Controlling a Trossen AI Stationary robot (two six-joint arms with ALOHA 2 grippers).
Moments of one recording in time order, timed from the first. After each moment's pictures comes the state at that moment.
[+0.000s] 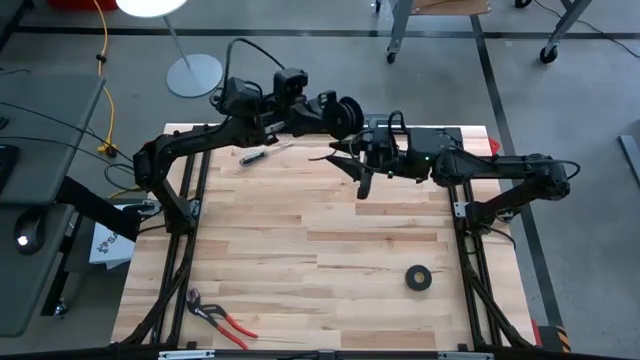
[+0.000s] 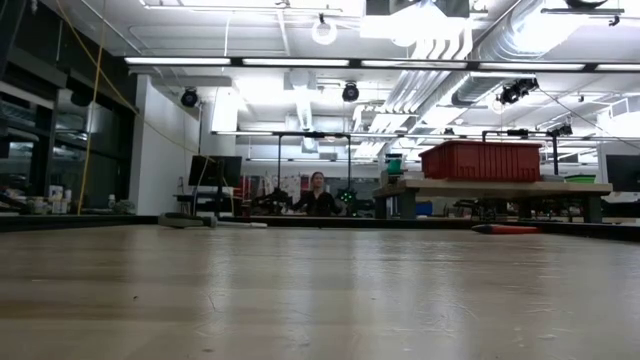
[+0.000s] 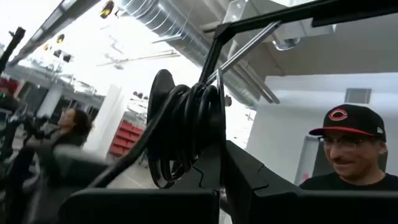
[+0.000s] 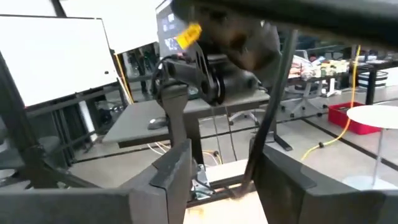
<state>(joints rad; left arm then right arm) 0.34 1.70 1.65 0.92 0.80 -1.04 -0.03 1.34 1.26 0.14 0.12 0.12</state>
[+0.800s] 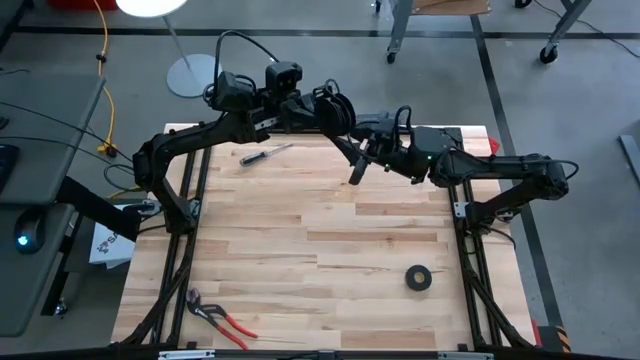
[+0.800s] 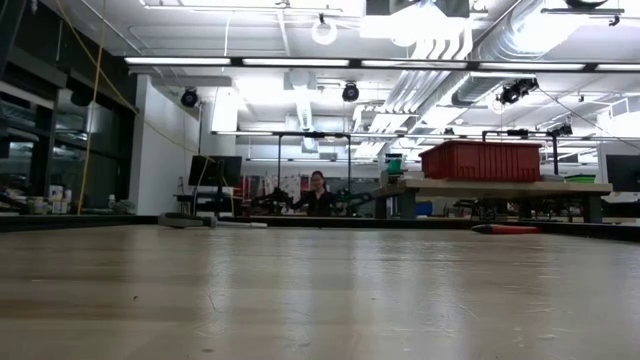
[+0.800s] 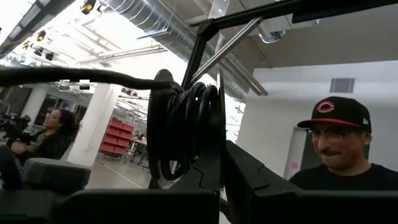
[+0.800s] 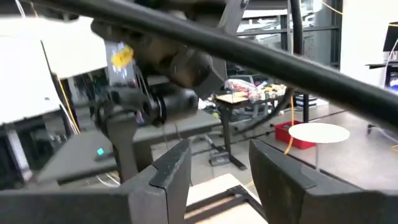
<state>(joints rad) 0.35 1.70 1.71 0.92 0.86 -1.07 -0.03 1.36 1.26 0.25 0.35 0.07</state>
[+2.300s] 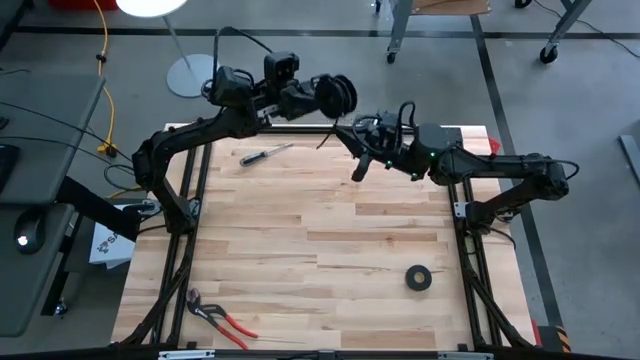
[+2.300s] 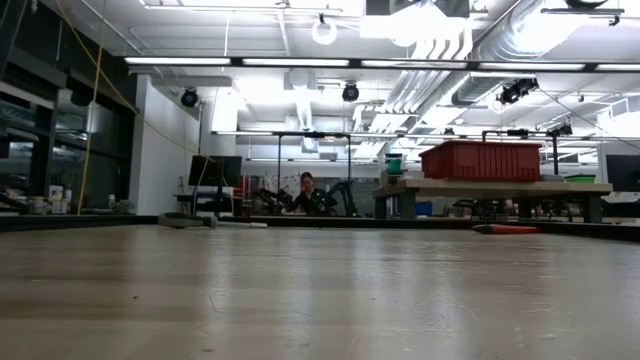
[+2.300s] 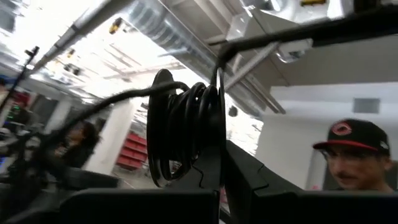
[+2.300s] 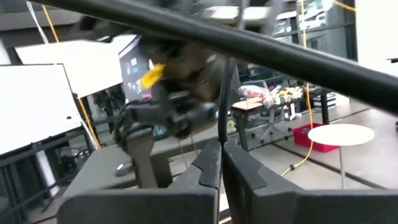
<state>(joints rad) 0.40 1.70 1.71 0.91 0.79 -1.09 -0.05 1.35 1.26 0.29 0.29 0.14</state>
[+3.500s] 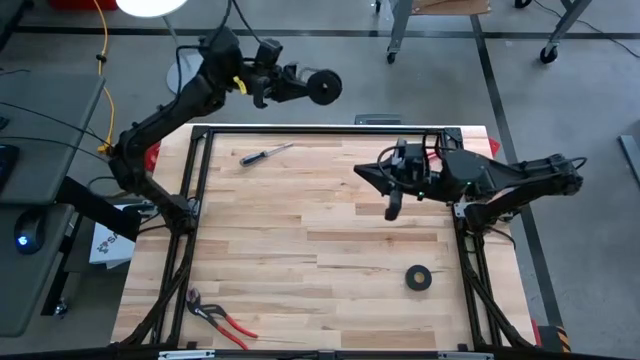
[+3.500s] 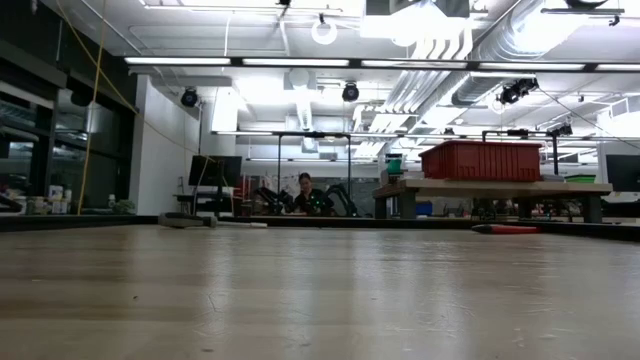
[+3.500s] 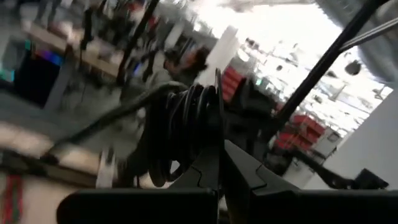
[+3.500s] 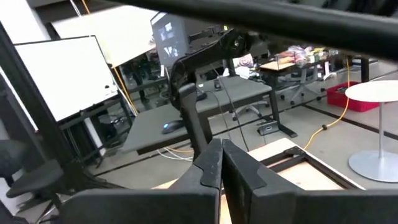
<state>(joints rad) 0.64 1.55 1.71 -0.02 0.92 -0.66 0.21 1.19 1.26 -0.02 0.42 0.25</state>
